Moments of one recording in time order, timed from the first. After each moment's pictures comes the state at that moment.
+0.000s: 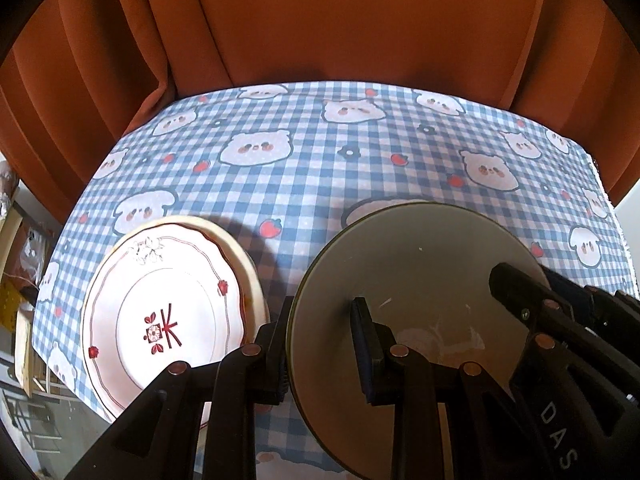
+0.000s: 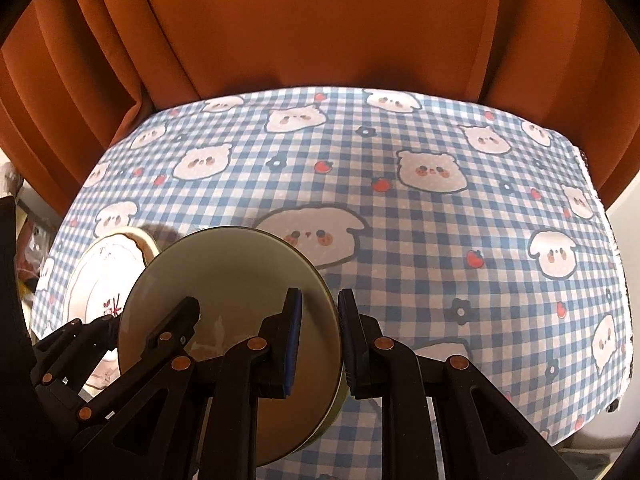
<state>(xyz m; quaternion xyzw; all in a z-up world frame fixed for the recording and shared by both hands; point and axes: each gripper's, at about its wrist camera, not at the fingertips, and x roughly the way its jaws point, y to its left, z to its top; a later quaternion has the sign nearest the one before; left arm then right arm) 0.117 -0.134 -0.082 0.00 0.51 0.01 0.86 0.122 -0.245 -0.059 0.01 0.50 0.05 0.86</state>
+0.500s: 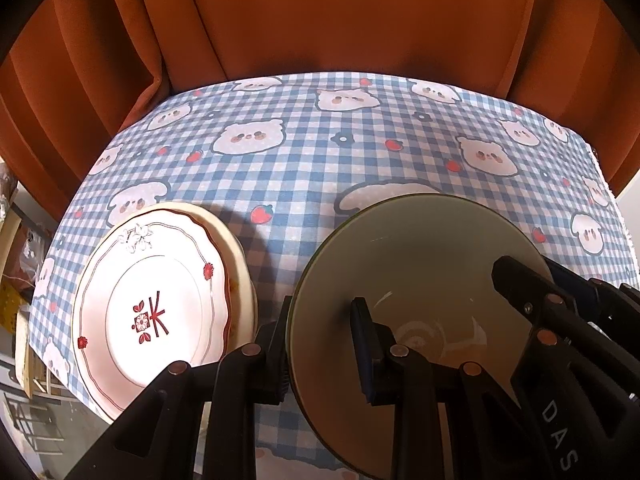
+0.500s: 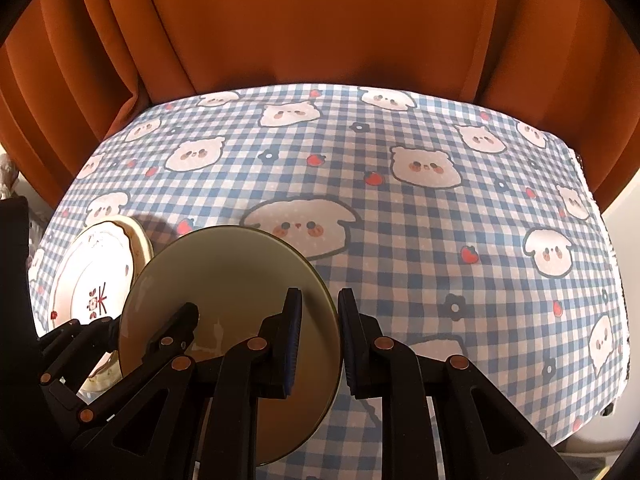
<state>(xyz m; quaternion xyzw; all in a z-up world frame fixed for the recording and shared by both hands) 0.109 -0.141 -0.094 0.00 0.52 0.01 0.86 0.113 -0.249 -0.070 0.00 0.50 0.04 0.87</state>
